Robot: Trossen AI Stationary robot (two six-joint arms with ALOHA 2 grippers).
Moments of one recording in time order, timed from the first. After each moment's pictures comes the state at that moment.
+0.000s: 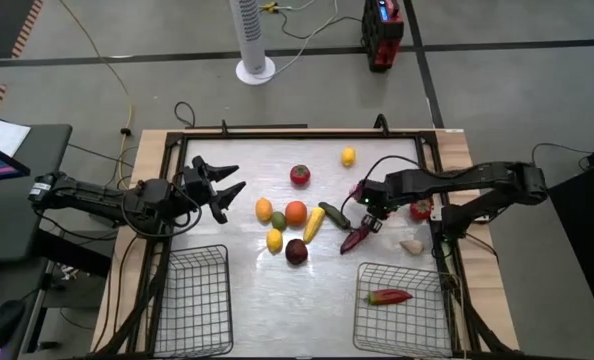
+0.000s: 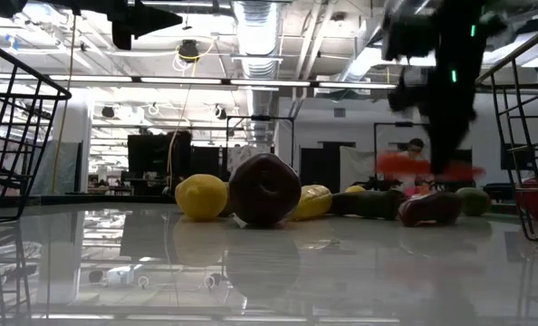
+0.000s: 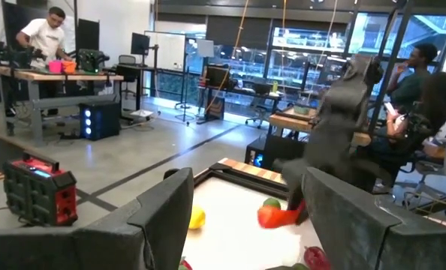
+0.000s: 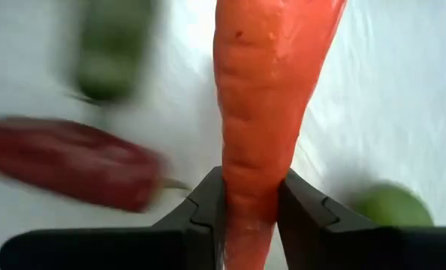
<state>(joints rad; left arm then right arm) -0.12 0.73 0.47 0.39 -0.58 -0.08 -0.09 1.30 0.86 -0.89 0.18 0.43</state>
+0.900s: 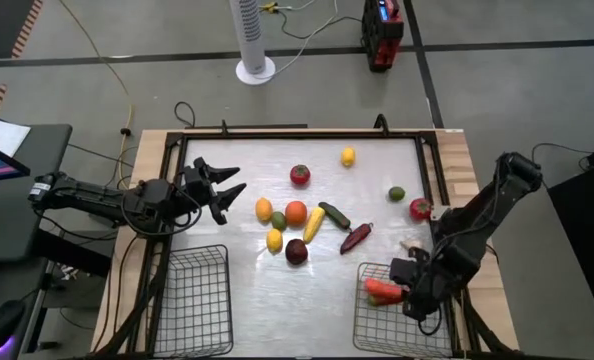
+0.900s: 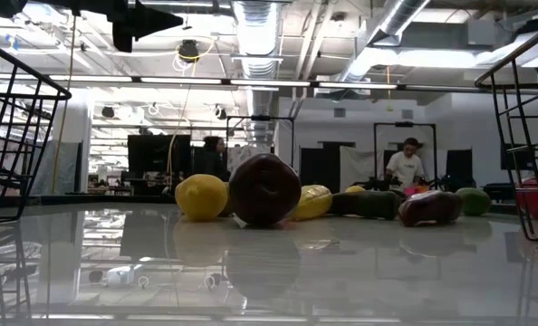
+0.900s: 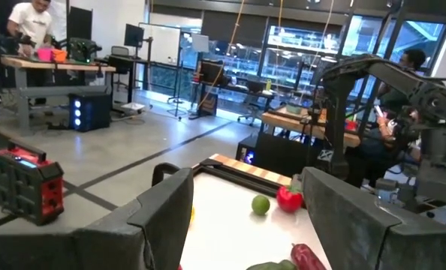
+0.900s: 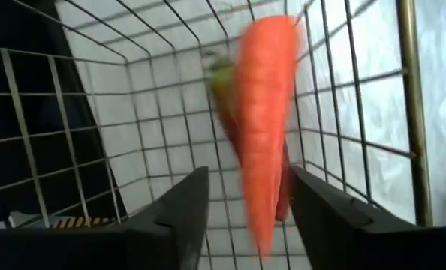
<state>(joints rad) -0.12 0.73 0.47 0.38 -0.56 -0.14 0.85 1.30 0.98 -0.91 0.09 1.18</state>
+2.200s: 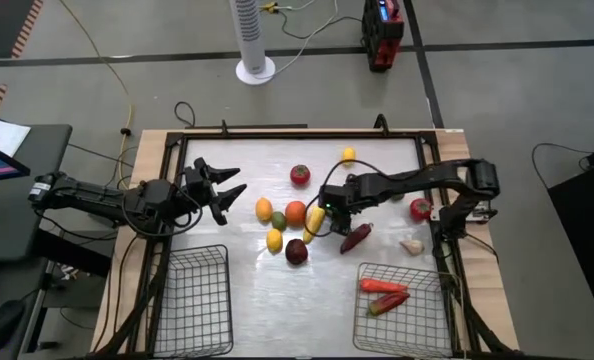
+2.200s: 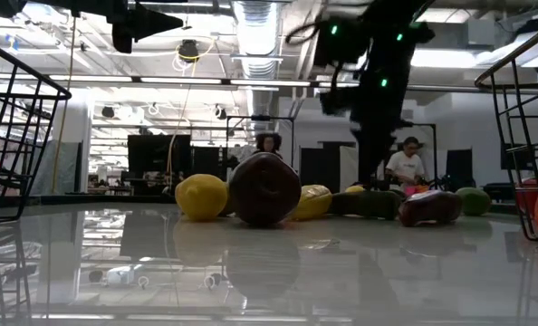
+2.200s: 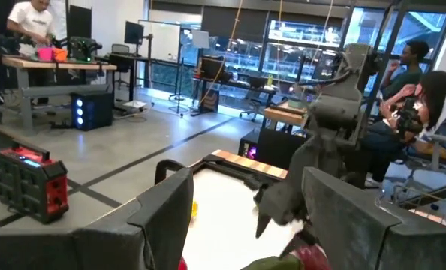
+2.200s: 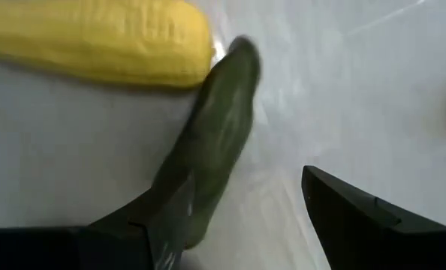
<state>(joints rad) -0.12 0.73 0.47 0.36 -0.56 -0.13 -0.06 1.72 1.14 -0.77 0.20 0.24</state>
